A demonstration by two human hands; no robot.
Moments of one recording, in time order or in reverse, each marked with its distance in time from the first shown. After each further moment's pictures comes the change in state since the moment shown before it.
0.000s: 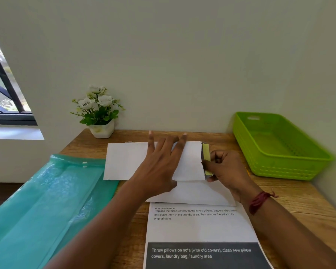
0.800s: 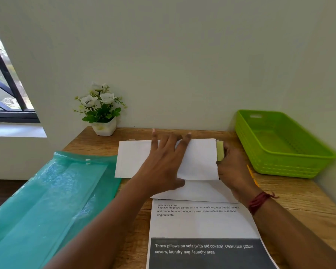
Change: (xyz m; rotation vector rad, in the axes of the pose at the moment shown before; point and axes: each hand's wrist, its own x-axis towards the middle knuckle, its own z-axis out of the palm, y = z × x) left_hand 0.001 0.002 -0.001 -0.040 0.009 -0.026; right_hand 0.004 0.010 0.003 -0.138 0.146 -0.161
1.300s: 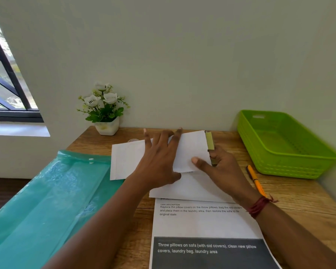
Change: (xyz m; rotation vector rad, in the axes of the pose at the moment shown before) left_hand 0.000 -0.012 0.000 -0.044 -0.042 -0.158; right_hand -0.012 -0.009 0.011 -0.026 -0.145 -0.056
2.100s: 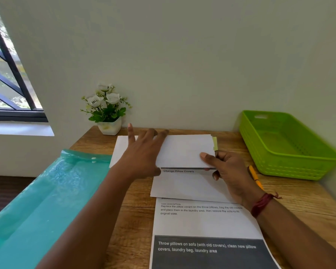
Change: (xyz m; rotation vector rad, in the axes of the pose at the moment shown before) left_hand -0.005 -0.035 -0.026 0.099 -0.134 -0.049; right_hand 0.004 0.003 -0.005 0.319 0.039 0.195
